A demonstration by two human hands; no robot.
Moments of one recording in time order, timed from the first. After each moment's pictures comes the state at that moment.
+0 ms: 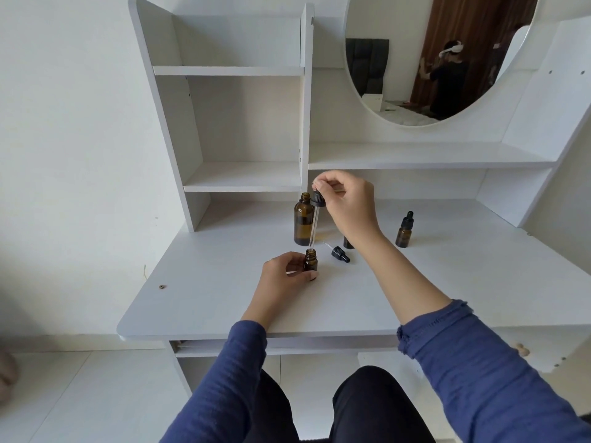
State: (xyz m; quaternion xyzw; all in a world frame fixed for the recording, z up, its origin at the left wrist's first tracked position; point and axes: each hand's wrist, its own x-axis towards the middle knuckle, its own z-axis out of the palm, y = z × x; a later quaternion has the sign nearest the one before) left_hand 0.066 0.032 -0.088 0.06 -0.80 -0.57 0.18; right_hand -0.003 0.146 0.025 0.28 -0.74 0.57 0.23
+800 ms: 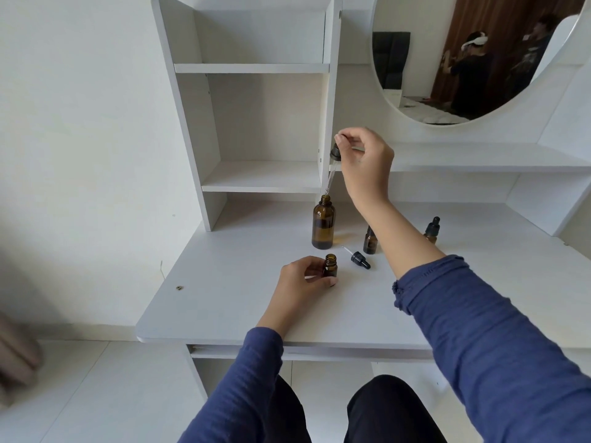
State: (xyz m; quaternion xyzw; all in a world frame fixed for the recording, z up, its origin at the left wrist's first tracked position) left_hand 0.066 0.032 -0.086 0.06 -0.79 -0.58 0.16; right_hand -0.056 0.109 0.055 0.28 -0.66 0.58 0.38
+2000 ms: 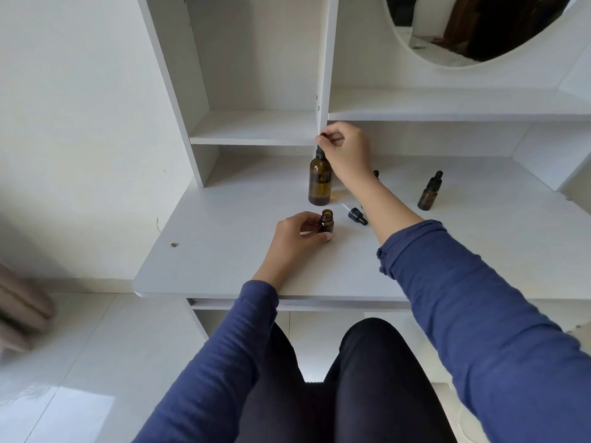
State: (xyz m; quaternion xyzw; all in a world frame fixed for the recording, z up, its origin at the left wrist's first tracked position) left_hand 0.067 0.033 -0.080 0.07 -0.81 -0.56 0.16; right_hand -0.065 0.102 0.005 0.23 -0.79 0.55 0.16
